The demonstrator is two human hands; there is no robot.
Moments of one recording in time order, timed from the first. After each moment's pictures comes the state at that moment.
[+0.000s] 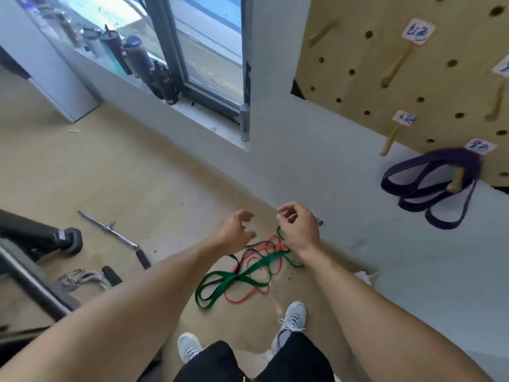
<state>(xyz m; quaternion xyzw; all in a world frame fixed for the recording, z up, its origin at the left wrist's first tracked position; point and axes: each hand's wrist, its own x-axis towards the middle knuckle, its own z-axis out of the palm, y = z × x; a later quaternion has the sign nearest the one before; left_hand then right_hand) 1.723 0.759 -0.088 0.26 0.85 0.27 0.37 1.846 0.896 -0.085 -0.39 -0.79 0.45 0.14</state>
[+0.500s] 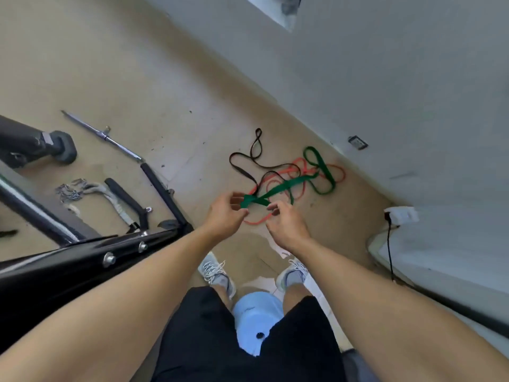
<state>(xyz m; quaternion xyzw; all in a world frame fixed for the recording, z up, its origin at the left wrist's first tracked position) 1.727 0.607 -0.274 0.07 0.83 0.34 0.44 1.844 0.737 -0.307 -0.39 -0.80 0.40 -0.22</state>
